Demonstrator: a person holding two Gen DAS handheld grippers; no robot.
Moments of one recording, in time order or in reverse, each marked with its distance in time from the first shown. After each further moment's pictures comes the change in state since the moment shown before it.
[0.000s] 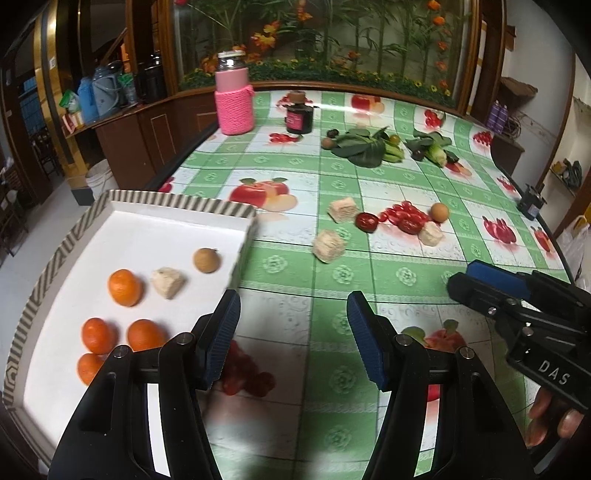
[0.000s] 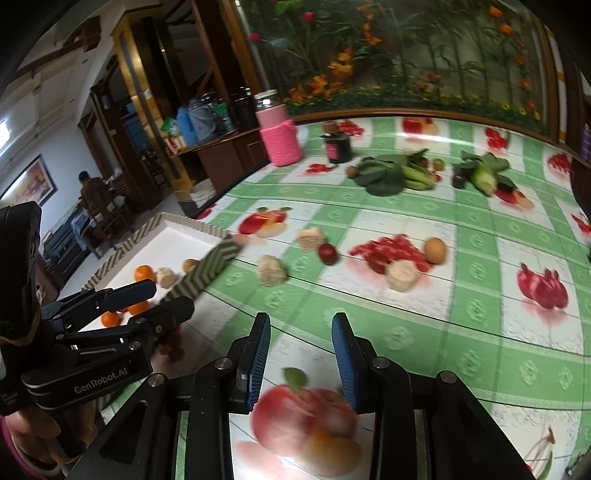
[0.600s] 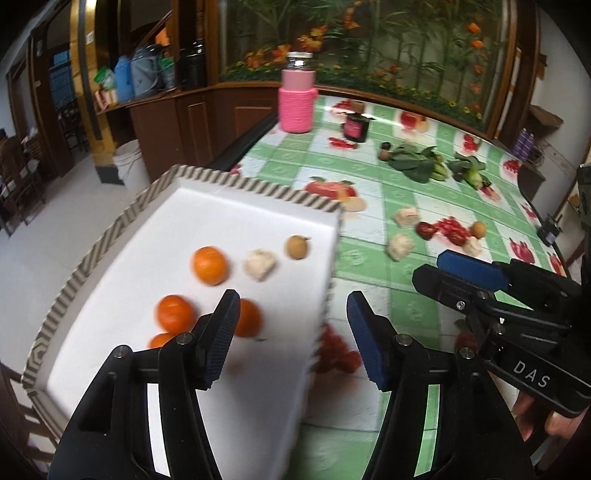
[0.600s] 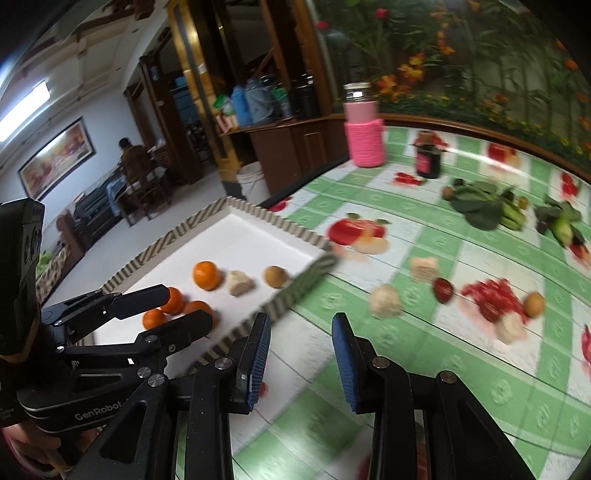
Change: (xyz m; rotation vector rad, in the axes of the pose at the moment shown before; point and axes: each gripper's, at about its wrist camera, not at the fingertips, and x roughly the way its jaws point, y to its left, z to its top) left arm -0.029 0.072 -0.015 -0.110 -0.017 0.055; right arm 0.040 0.089 0.021 -0.156 0.025 0.127
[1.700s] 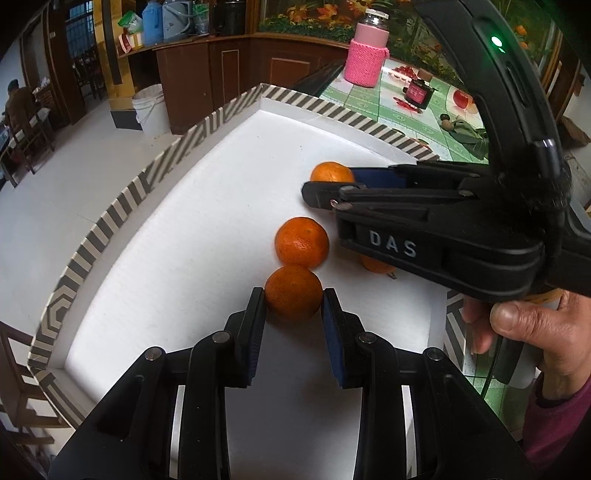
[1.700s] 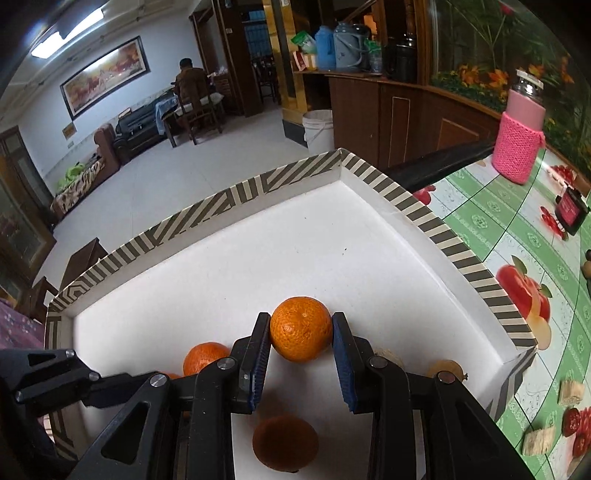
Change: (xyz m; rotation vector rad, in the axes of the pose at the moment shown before) left arm 0.019 0.105 -0.037 -0.119 0.183 0.016; right arm 0.157 0.114 0.048 -0.285 0.227 0.140
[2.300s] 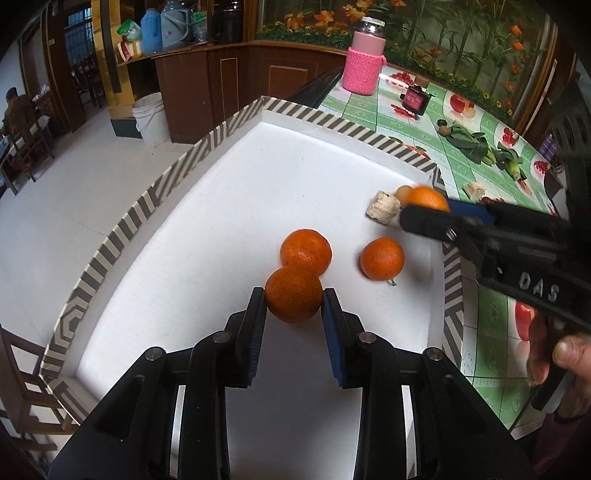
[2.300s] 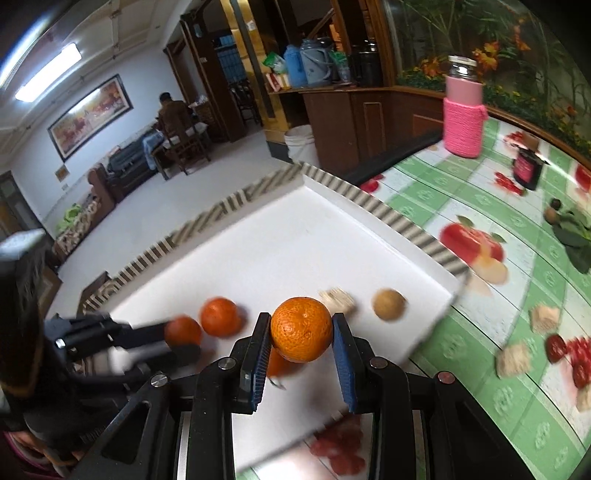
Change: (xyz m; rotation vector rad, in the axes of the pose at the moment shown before) left arm -0.007 0.002 0.002 0.017 -0.030 0.008; right arm -0.062 -0.019 -0.033 0.133 -0.085 0.027
